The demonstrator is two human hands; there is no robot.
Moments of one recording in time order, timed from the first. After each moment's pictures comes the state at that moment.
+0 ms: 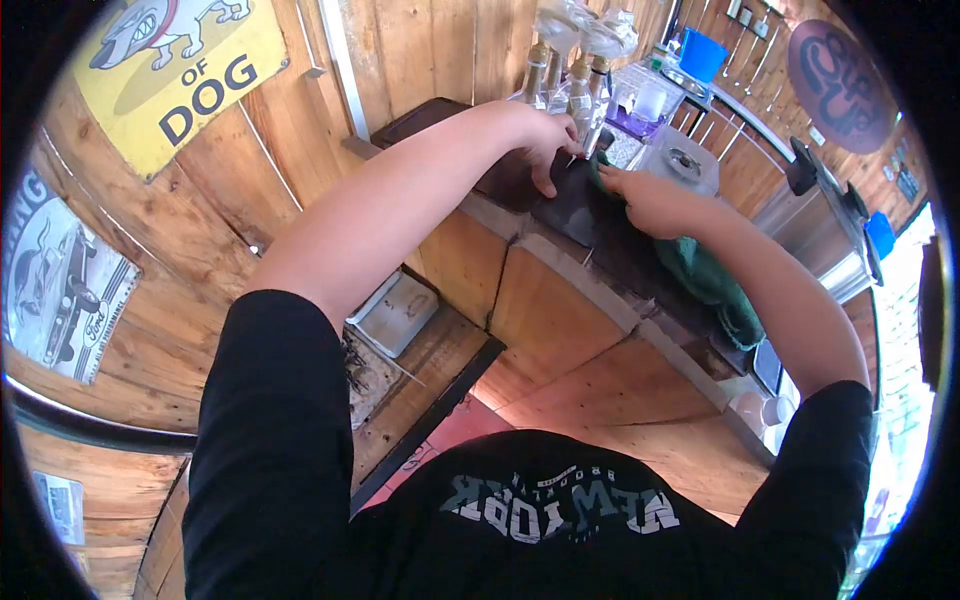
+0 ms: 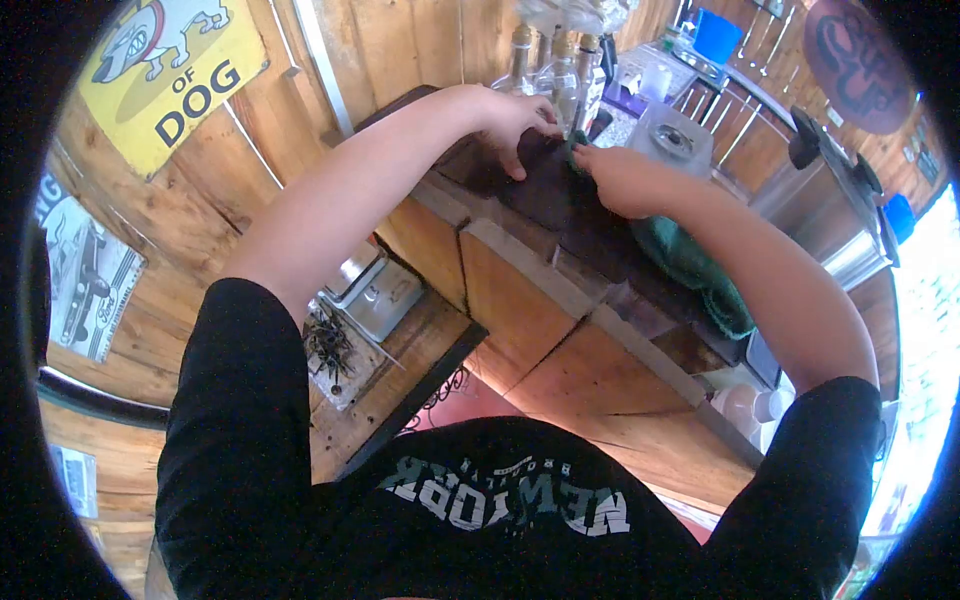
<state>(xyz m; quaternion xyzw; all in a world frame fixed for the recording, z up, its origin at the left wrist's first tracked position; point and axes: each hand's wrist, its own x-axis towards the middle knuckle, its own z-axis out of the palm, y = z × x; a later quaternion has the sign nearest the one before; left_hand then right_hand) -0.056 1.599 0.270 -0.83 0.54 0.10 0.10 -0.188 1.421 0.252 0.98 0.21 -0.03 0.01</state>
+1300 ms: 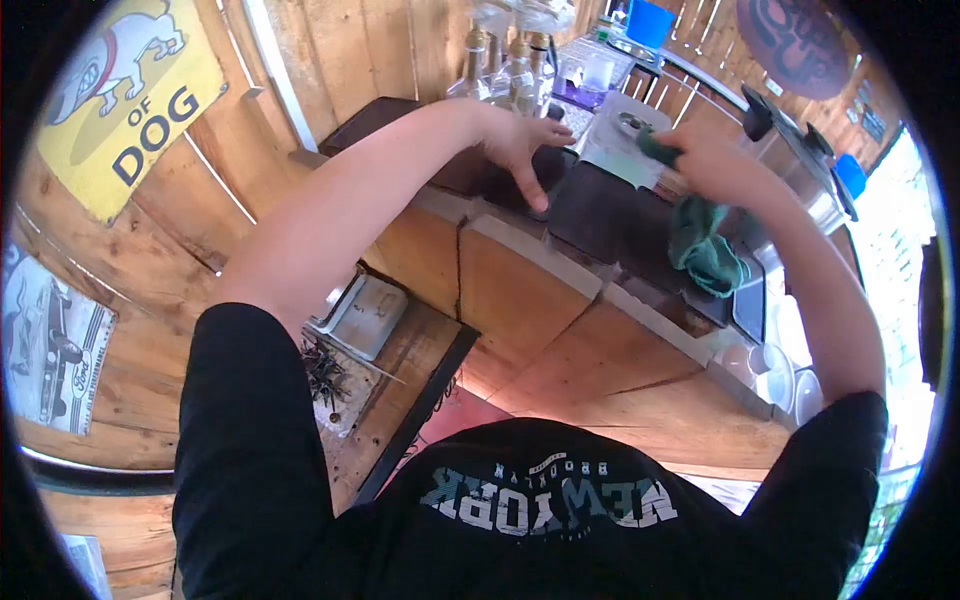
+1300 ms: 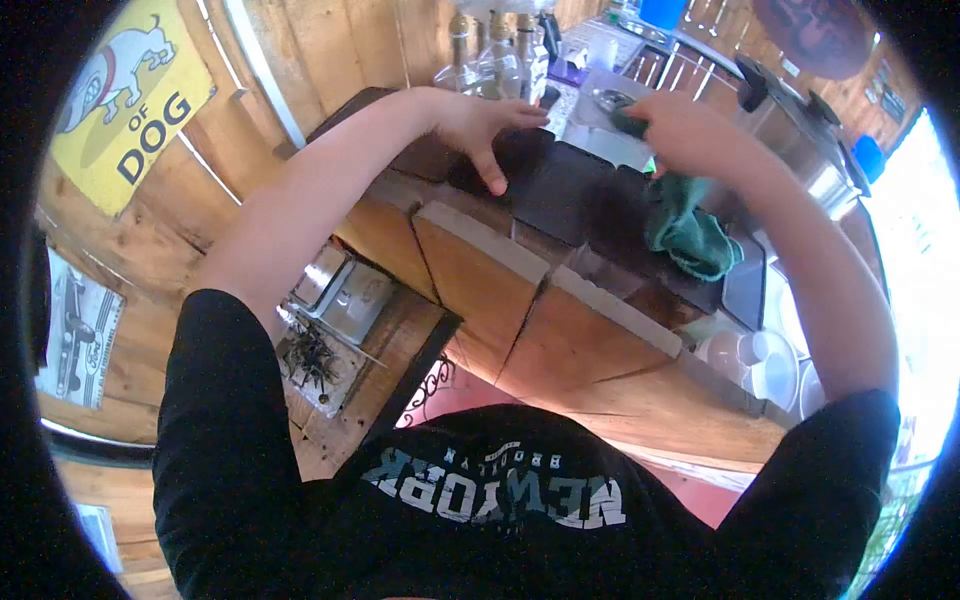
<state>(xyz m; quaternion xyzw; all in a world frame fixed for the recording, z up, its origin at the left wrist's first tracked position) -0.089 1.588 0.269 -0.76 0.63 0.16 -0.01 -0.269 1.368 0.320 1.00 0.02 0.07 0.04</state>
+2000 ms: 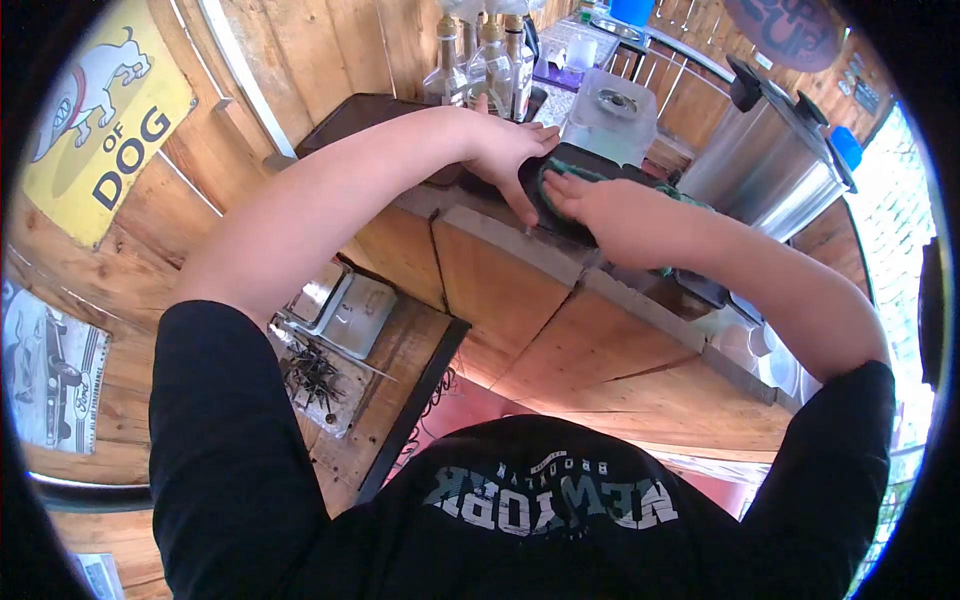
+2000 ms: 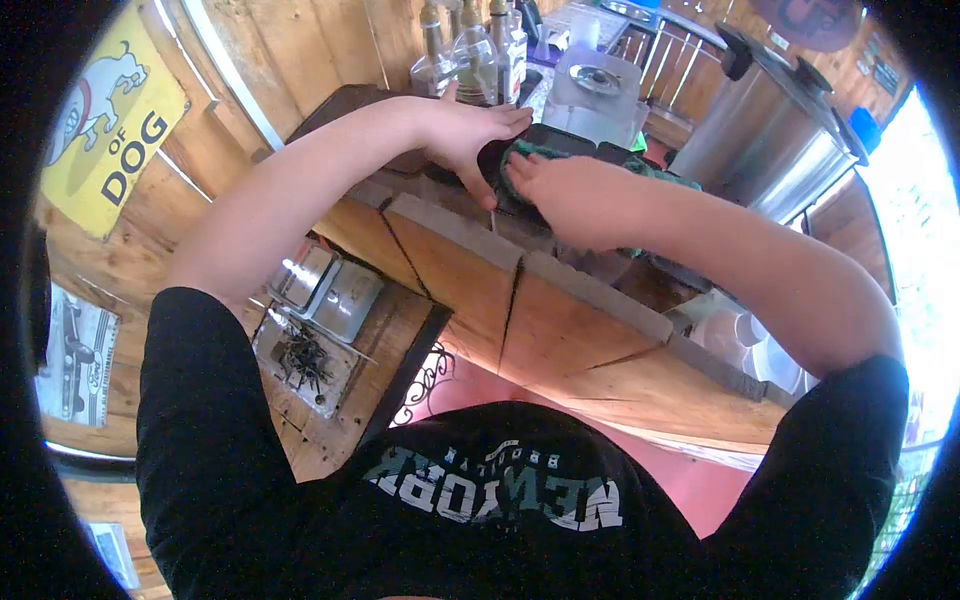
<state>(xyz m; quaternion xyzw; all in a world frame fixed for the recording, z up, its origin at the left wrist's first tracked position) -0.137 1.580 0.271 -0.79 0.59 0.09 0.16 -0.293 1.448 0.266 0.97 0.24 -0.07 0.06</state>
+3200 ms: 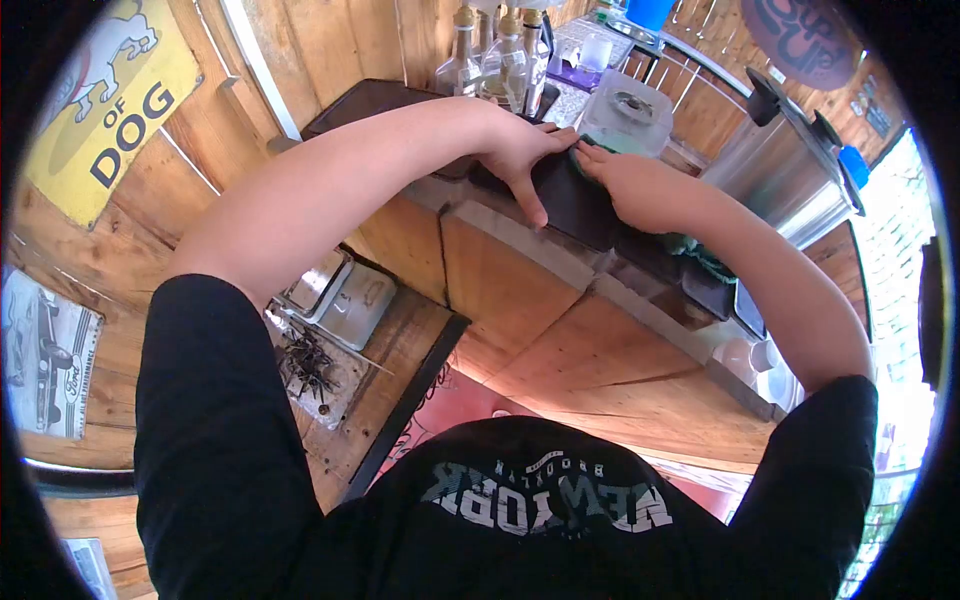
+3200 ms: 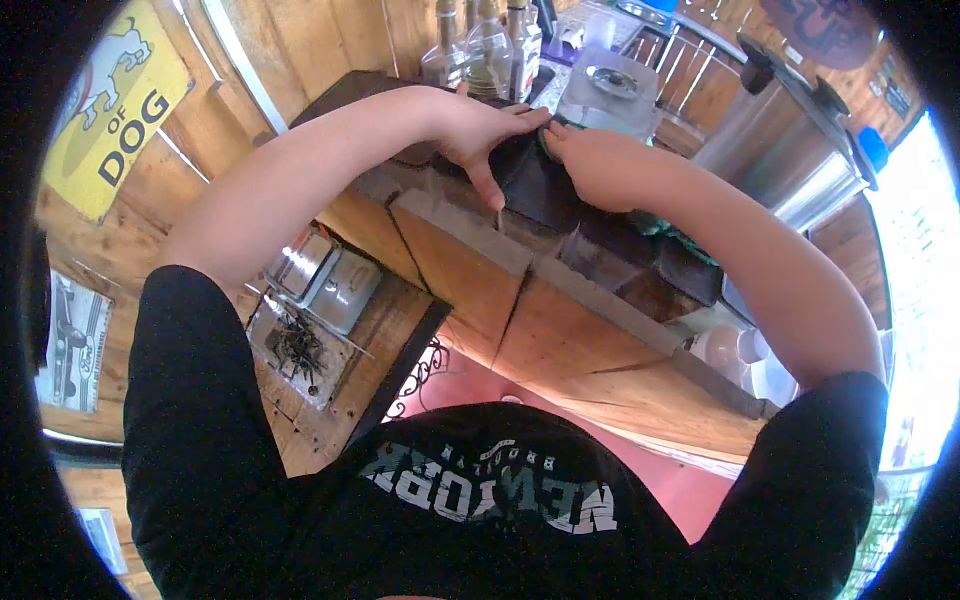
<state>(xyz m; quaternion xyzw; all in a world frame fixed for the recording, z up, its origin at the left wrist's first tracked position) -0.130 1.582 0.266 -0.79 0.59 0.16 0.08 -0.257 1.427 0.271 0.99 0.10 -0.12 0.04</state>
